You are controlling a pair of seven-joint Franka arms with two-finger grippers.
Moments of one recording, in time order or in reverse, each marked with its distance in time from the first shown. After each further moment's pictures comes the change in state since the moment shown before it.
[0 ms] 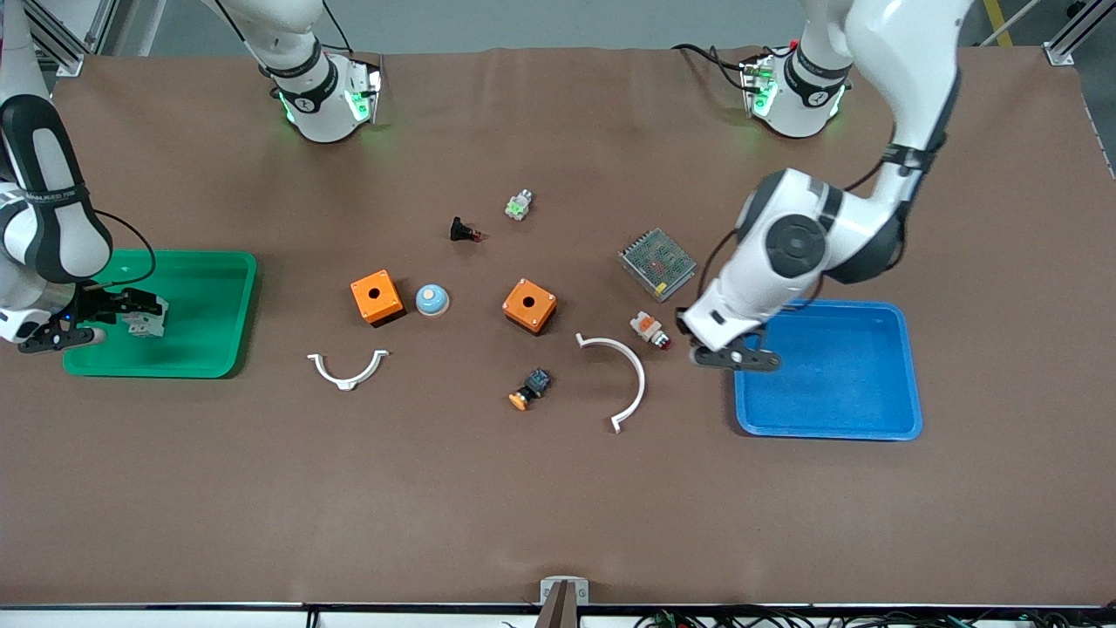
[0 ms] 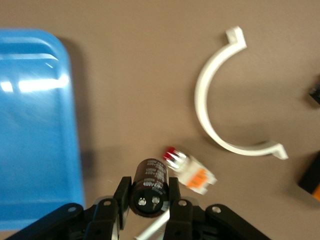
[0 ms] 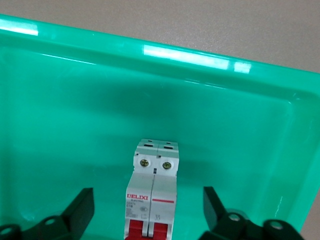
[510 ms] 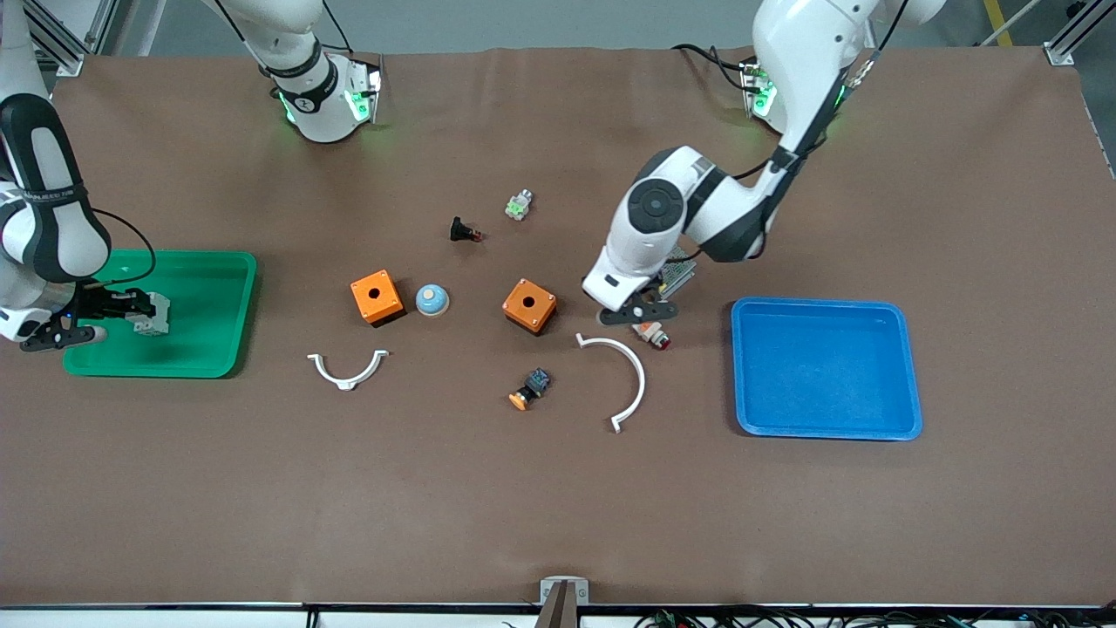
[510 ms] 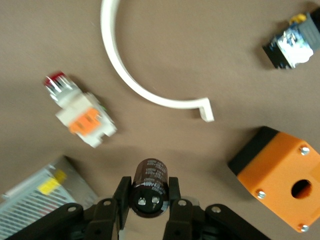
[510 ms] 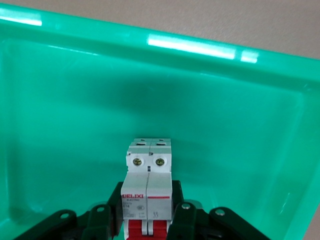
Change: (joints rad) left arm -0.232 0.103 0.000 -0.003 0.003 0.117 -0.419; right arm 0.000 -0.005 0.001 0.004 0.000 -0.050 0.008
